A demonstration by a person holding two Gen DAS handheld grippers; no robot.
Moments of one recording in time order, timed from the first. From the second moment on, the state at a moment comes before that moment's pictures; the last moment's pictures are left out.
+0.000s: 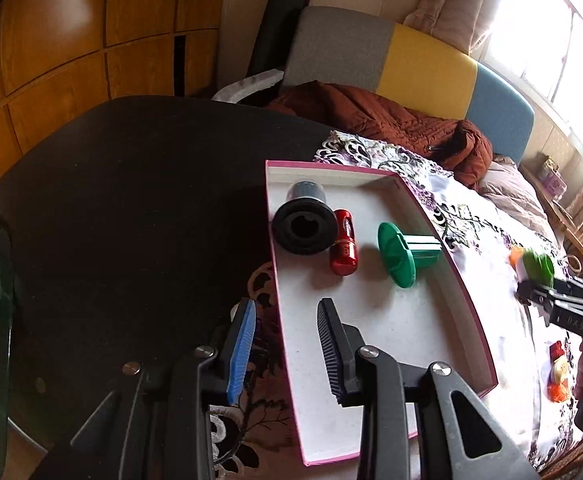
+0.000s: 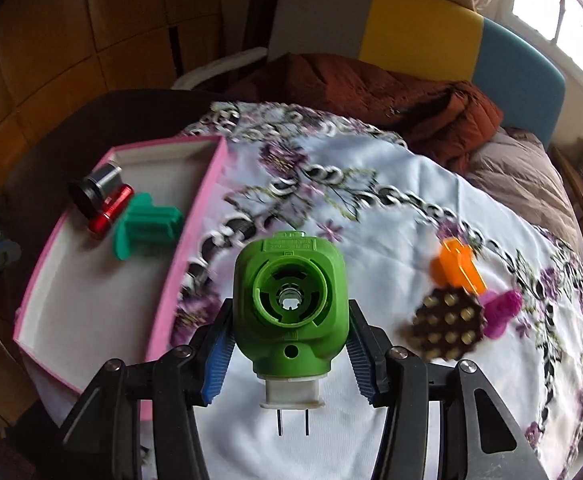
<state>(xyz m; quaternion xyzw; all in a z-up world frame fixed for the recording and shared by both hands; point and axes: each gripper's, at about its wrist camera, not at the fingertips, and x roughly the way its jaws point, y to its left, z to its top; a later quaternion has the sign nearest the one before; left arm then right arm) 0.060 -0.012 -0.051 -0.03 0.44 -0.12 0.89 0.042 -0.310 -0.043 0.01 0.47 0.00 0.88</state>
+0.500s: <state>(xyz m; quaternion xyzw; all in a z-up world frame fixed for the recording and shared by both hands) 0.070 0.006 -0.060 -0.05 0.45 -0.12 0.88 0.171 -0.213 -0.050 0.02 0.47 0.05 0.88</state>
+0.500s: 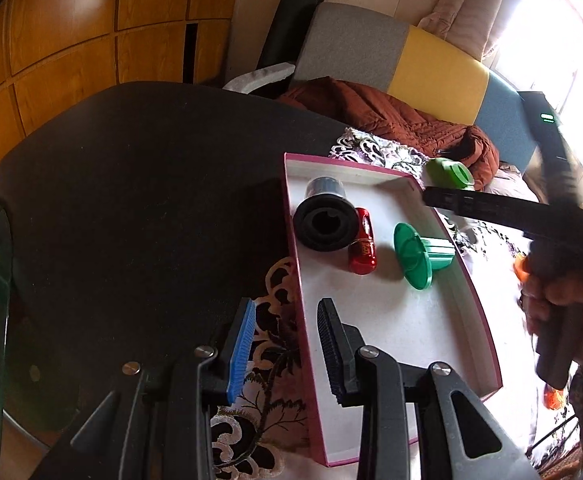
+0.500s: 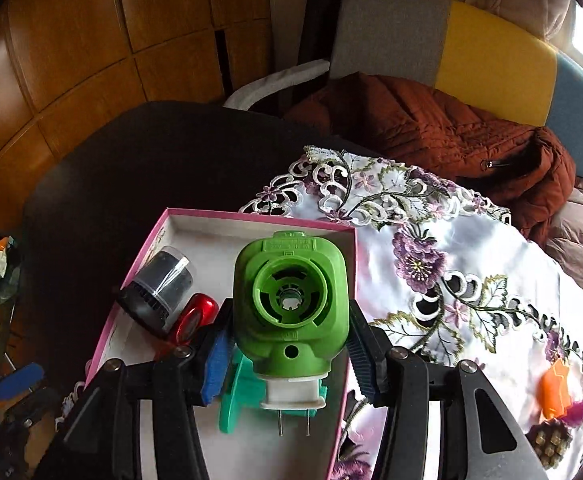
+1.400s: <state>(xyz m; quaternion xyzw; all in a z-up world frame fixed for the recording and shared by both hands) 0.057 -0.005 -0.055 -0.03 0.44 -0.12 0.89 0.106 -0.240 -0.032 0.05 0.42 0.04 0.91</state>
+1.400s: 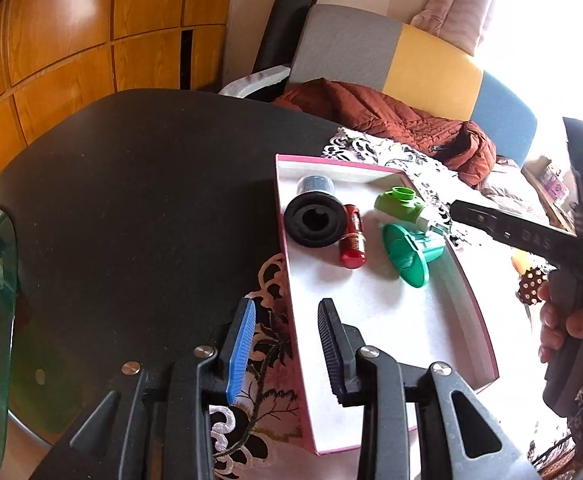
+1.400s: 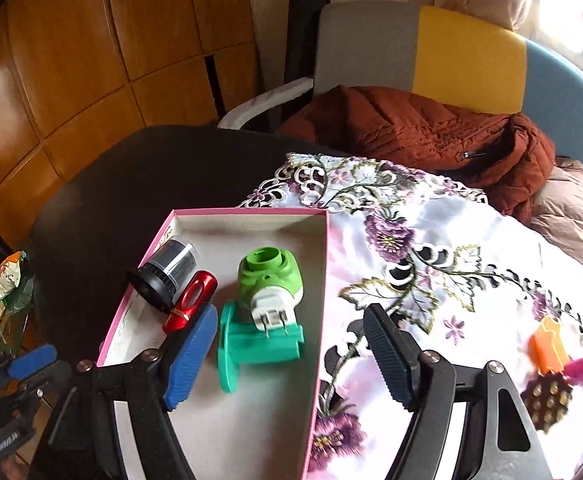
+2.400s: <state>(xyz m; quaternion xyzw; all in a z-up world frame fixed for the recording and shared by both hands) 0.021 -0.085 -0.034 0.05 0.43 -0.20 0.88 -0.032 -0.442 0.005 0.07 0.32 -0.22 0.92</state>
